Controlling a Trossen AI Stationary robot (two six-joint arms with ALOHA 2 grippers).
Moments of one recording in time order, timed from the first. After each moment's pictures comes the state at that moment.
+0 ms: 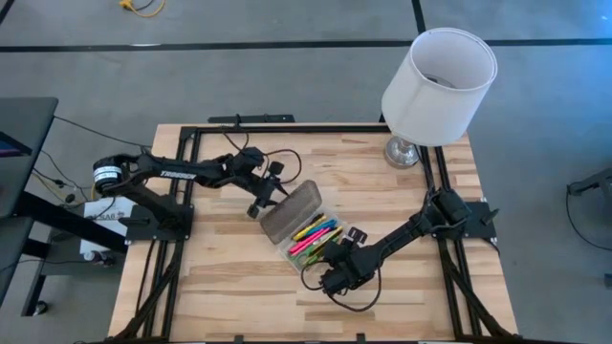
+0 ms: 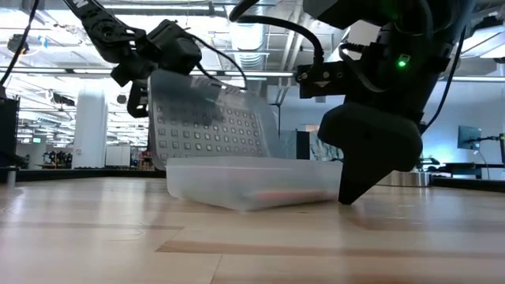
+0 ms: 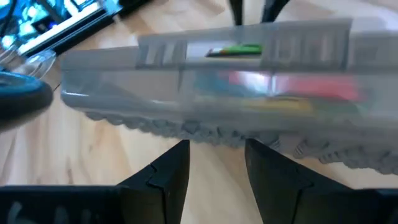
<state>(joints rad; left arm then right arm) 0.35 1.45 0.65 0.18 0.55 0.76 0.47 2.11 1.36 -0.84 0.50 0.93</state>
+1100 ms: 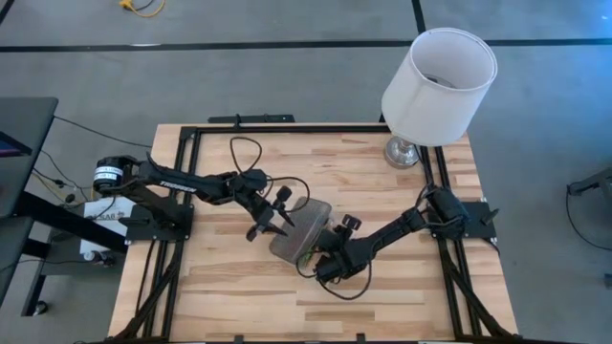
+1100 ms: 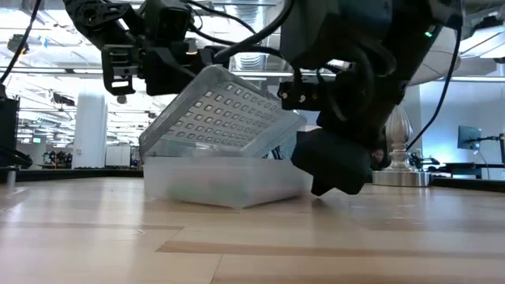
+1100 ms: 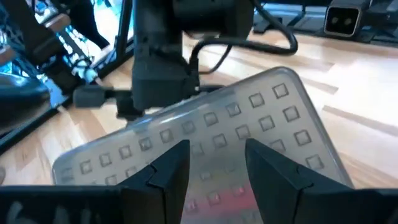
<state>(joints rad) 0.11 1.46 0.65 0.33 0.61 0.71 0.43 2.12 1.35 -0.81 0.68 0.81</state>
